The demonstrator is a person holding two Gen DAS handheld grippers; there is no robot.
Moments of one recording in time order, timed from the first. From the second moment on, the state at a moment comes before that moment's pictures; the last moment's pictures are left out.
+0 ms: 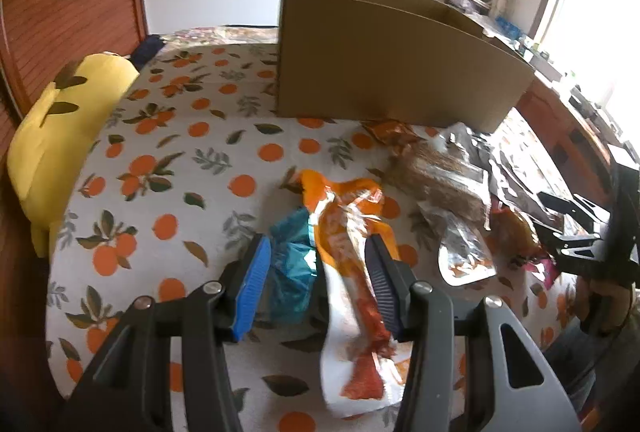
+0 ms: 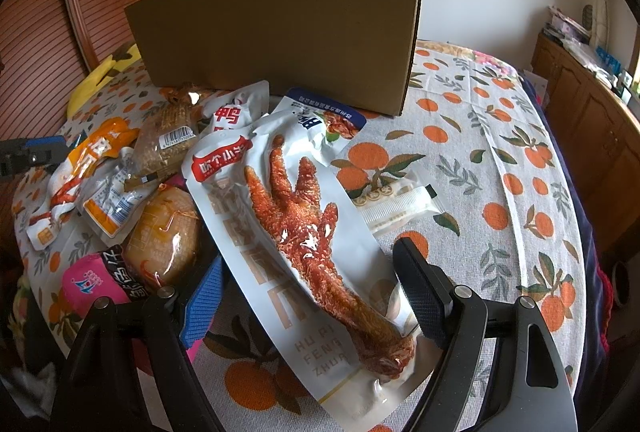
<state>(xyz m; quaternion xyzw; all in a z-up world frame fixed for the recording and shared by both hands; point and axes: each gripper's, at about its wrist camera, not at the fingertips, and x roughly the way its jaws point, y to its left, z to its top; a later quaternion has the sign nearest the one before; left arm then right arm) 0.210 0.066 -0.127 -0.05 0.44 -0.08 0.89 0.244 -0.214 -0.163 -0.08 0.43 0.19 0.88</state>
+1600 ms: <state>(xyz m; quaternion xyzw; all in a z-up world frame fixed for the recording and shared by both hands) 0.202 0.082 -0.125 -0.03 0.42 -0.07 0.90 0.227 -0.213 -0.149 -0.10 0.43 0.19 0.88</state>
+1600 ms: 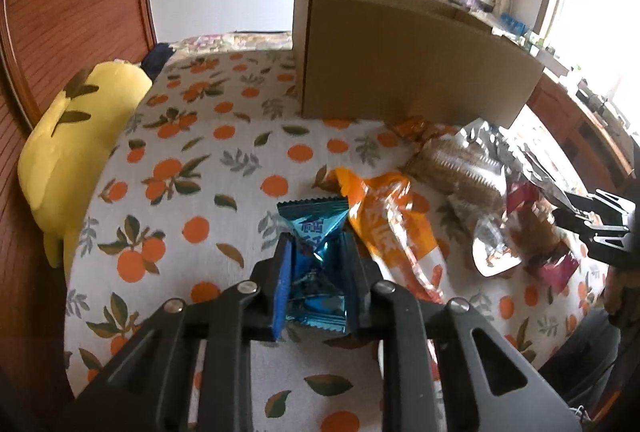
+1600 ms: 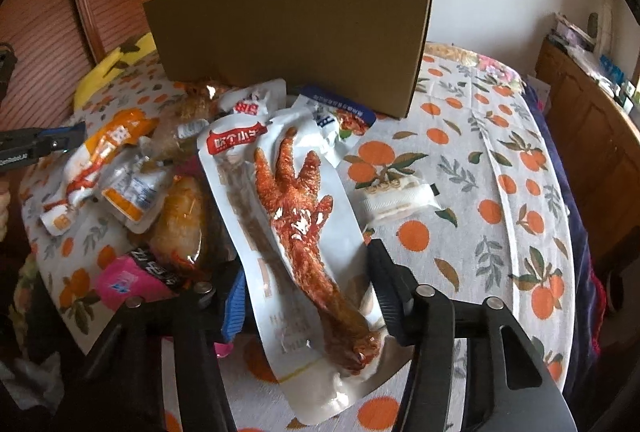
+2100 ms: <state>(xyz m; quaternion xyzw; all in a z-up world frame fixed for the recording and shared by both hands) 0.234 0.046 -0.062 -0.01 0.36 -0.13 0.92 0.224 -0.210 -0.075 -0.08 0.36 0.21 0.91</state>
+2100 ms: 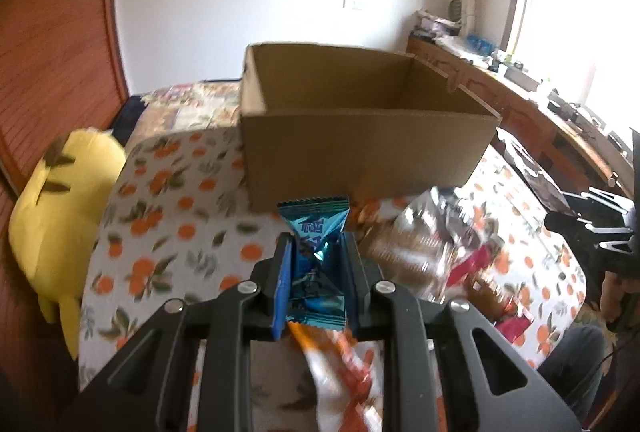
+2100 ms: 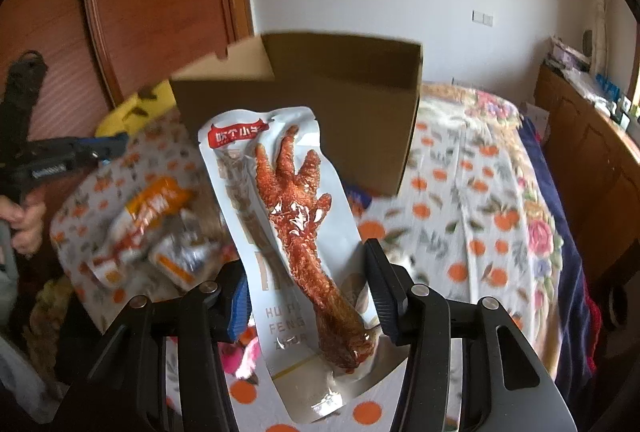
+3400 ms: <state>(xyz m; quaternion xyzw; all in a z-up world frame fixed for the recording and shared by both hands) 0.417 0.020 -0.049 0.00 0.36 -0.14 0.92 0.424 -0.138 -0.064 -0.12 0.36 0.22 0.90</state>
